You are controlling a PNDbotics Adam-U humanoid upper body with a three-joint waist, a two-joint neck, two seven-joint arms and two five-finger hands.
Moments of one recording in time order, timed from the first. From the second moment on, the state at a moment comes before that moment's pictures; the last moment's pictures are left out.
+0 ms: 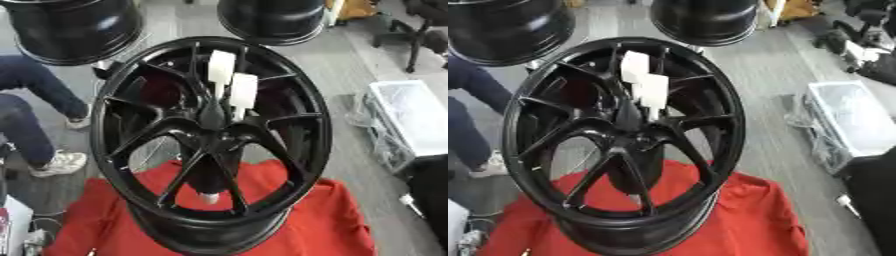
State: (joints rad) left arm -0.12 0.14 0.24 -1.68 -0.04 0.00 -0.02; right arm -0.41 -0.77 -0.05 -1.65 -0.12 -0.23 0.13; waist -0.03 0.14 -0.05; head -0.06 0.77
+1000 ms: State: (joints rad) left arm -0.12 0.14 0.23 -1.68 -0.05 -0.01 -0.04; right arm -0.85 -0.73 0.31 -1.39 -0.28 -0.19 0.67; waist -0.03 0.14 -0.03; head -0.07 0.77
